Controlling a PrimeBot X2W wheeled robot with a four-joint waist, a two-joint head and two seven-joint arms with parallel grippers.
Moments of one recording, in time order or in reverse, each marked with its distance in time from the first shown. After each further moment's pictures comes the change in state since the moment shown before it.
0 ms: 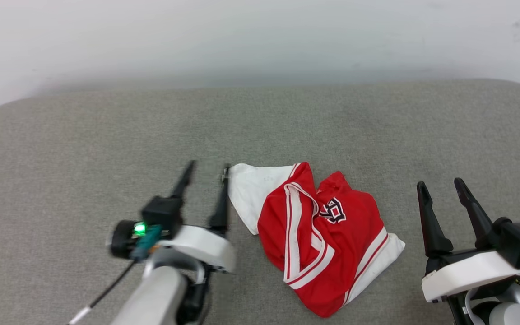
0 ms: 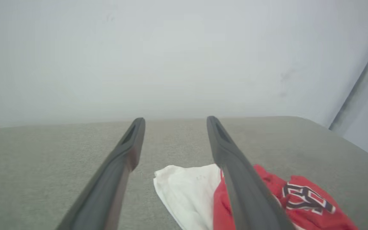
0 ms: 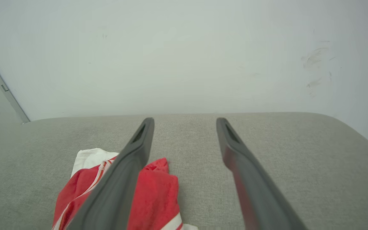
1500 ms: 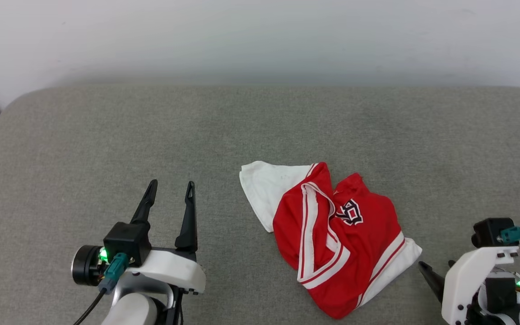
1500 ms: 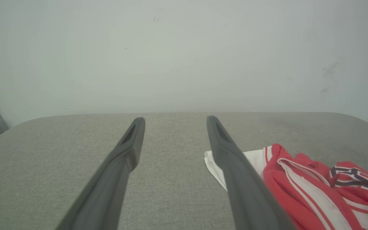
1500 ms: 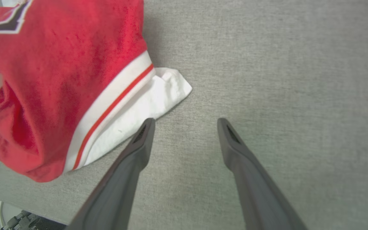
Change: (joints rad) left arm 0.164 0.129 0.072 -0.180 0.014 0.083 0.023; right arm 0.014 -0.096 -0.067 0.101 0.123 0.000 0.772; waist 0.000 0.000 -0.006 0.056
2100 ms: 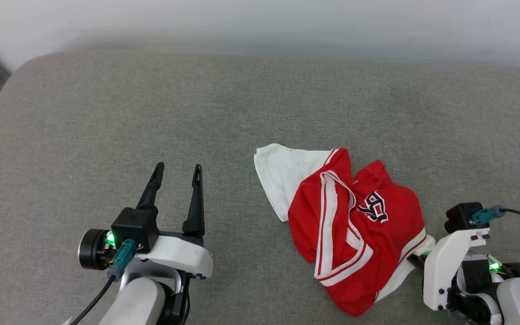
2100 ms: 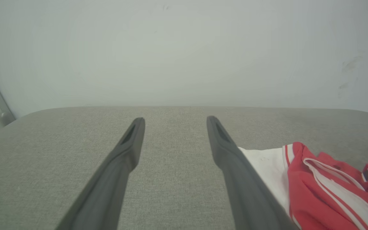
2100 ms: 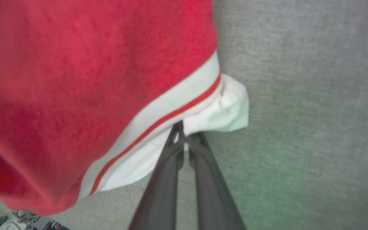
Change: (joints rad) left arm -0.075 -0.039 -0.002 0.041 0.028 -0.008 -0.021; right arm -0.149 -0.049 0.140 0.201 0.116 0.000 0.006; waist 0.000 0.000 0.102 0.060
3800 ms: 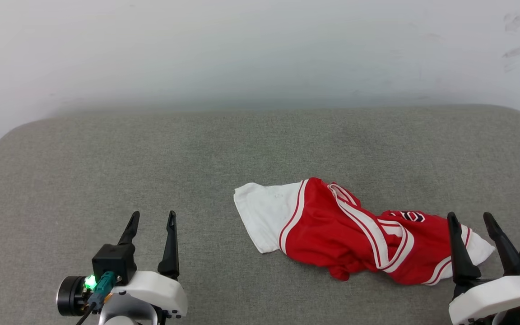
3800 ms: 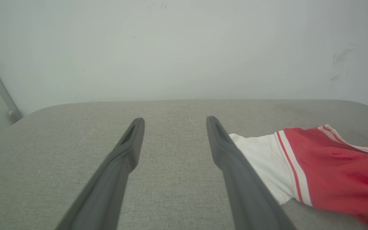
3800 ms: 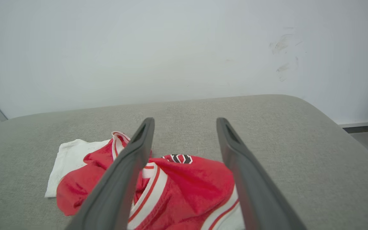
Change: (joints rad) left arm 0.145 0.064 0.030 0.010 -0.046 0.030 0.038; right arm 0.228 0.115 -0.178 -0.278 -0.207 0.000 -0.740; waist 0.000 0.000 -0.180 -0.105
